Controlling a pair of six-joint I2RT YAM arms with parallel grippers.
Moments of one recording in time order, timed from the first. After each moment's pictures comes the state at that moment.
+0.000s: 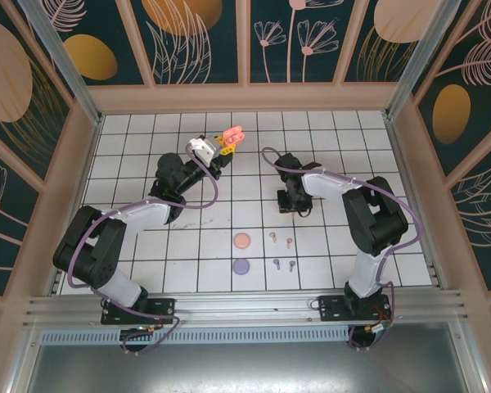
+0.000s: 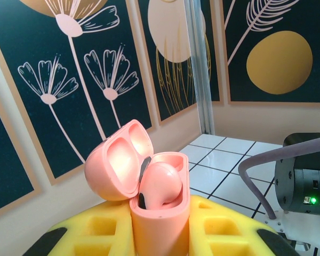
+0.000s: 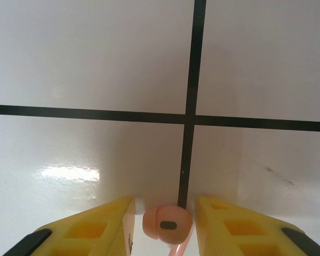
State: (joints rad) left arm -0.46 1.58 0.77 0.95 0.41 0.12; right arm 0.53 1.83 1.15 -0.71 0.03 0.41
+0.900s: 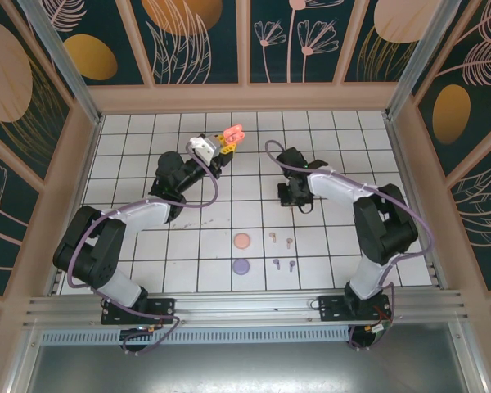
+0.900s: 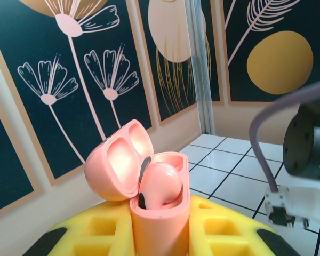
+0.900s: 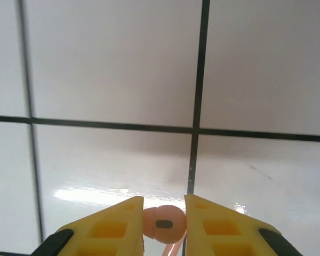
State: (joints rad) left arm -0.46 1.58 0.79 0.93 0.41 0.12; right arm 0.53 1.73 1.16 -0.69 0.03 0.41
